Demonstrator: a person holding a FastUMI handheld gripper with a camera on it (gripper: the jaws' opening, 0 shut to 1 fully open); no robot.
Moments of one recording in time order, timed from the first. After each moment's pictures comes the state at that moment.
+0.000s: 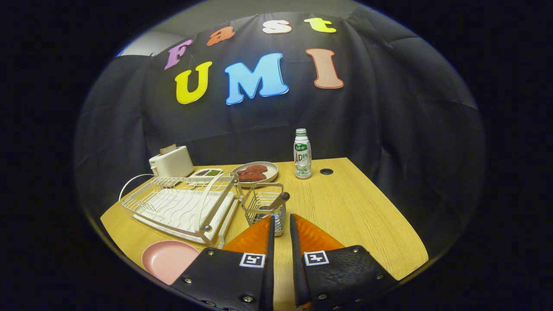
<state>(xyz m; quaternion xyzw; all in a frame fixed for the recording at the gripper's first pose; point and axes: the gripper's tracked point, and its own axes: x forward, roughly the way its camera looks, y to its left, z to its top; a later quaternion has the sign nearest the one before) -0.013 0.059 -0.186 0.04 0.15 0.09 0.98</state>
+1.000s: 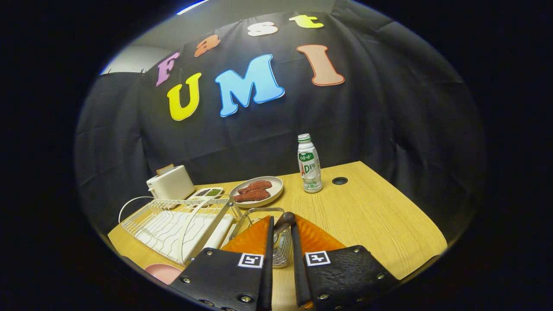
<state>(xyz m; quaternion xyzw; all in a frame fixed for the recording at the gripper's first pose) 0.065 0.074 -0.186 0.10 0.12 0.12 0.98</state>
